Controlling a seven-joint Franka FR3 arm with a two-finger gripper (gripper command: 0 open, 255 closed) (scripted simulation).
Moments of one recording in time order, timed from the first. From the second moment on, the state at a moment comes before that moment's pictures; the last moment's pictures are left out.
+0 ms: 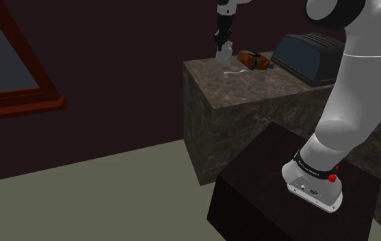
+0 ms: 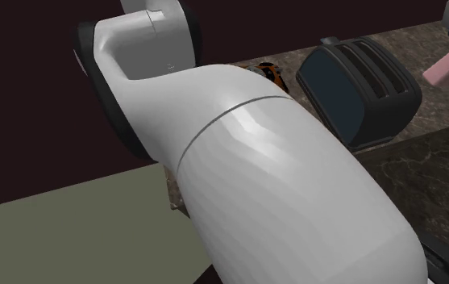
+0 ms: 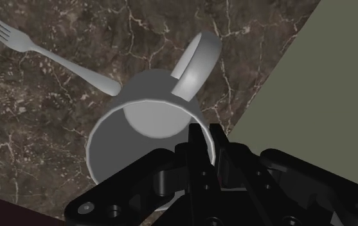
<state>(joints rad) -0.13 0.30 -0.16 -1.52 0.06 1.84 -0.31</state>
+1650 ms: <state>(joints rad) -0.16 0.40 -0.16 -1.03 0.07 1.45 -0.31</state>
